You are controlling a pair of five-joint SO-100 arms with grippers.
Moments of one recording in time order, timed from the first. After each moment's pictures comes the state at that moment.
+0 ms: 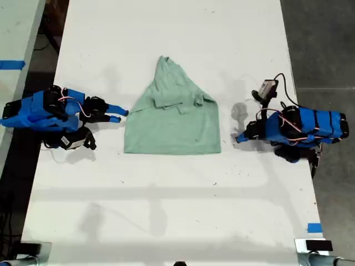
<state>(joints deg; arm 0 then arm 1) -15.2 206.1 183.3 62.2 -6.0 5.2 200.4 174.5 80.4 -10.1</state>
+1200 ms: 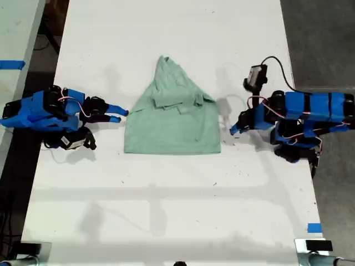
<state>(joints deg) -15.2 206.1 183.3 62.2 -6.0 11.8 147.7 139.6 77.4 -17.0</state>
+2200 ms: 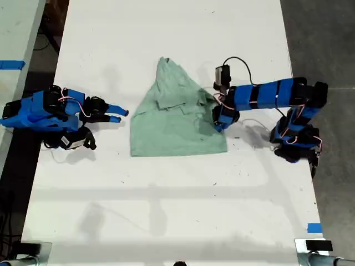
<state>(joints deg) -15.2 206.1 183.3 62.2 -6.0 18.7 94.9 110.0 69.8 -19.6</state>
